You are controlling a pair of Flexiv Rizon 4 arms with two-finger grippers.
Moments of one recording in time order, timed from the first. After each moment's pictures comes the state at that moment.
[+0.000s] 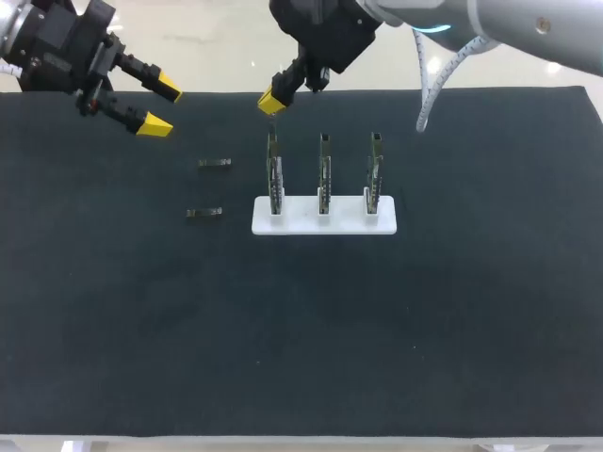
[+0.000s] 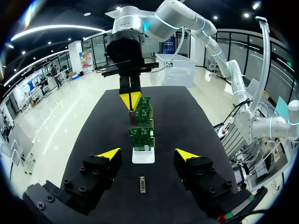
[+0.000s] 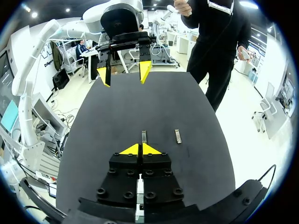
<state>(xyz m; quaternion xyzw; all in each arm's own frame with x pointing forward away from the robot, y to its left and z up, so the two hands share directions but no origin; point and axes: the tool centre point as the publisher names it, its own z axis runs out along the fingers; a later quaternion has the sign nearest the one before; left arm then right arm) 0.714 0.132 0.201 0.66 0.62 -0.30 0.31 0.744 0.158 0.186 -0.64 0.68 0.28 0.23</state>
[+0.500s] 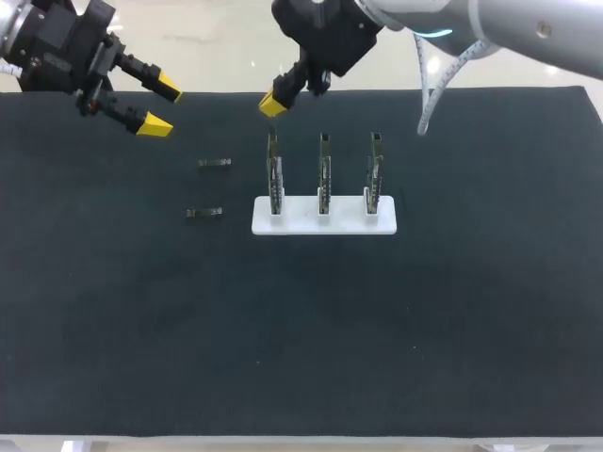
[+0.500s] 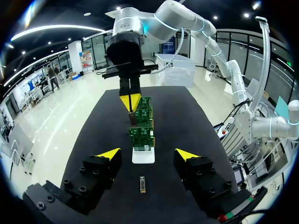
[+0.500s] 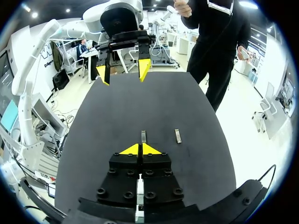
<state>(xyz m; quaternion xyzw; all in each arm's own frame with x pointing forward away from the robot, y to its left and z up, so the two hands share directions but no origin) 0.714 0.132 0.201 0.66 0.62 -0.30 0.31 0.745 0.158 0.180 -0.64 0.68 0.28 0.23</state>
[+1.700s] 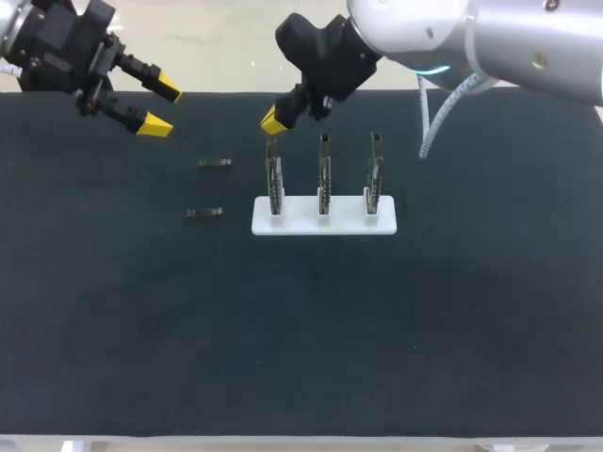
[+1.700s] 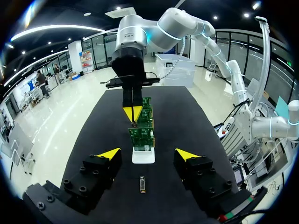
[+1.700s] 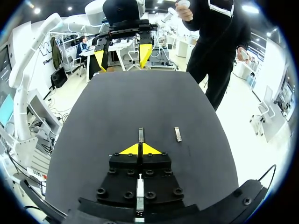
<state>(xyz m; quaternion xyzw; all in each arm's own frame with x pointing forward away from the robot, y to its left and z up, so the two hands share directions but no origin) 0.714 0.132 0.201 0.66 0.62 -0.30 0.31 0.746 0.157 0.149 -0.64 0.67 0.28 0.26</state>
